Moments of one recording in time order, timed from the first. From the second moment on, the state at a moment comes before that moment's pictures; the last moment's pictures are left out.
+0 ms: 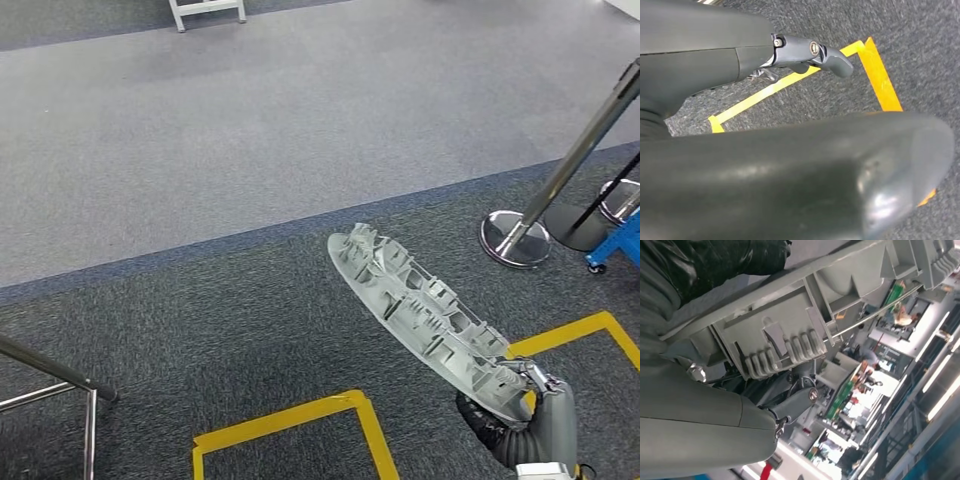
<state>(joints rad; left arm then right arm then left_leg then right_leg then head) 0.03 -0.04 1.04 -0.24 -1.05 -0.22 -0.70 0.42 -0.04 0.05 -1.98 0.28 -0.25 -0.57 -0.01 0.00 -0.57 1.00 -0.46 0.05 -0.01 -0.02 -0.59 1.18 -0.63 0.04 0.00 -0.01</state>
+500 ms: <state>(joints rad) 0.02 -0.04 1.05 -0.24 -1.06 -0.22 -0.70 0.42 -0.05 0.05 -1.98 0.28 -0.25 -0.57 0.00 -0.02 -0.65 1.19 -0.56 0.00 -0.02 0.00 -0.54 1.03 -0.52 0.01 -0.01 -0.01</state>
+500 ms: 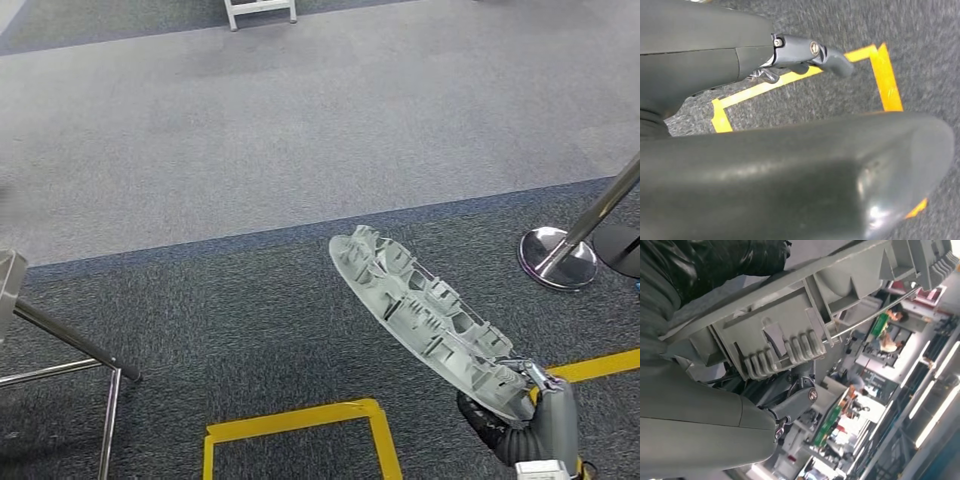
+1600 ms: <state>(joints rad) 0.02 -0.05 1.05 -0.24 -1.06 -0.22 -0.70 0.43 -0.05 0.05 -1.98 0.28 -0.25 -0.57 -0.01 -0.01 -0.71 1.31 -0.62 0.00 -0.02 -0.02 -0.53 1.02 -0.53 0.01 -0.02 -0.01</state>
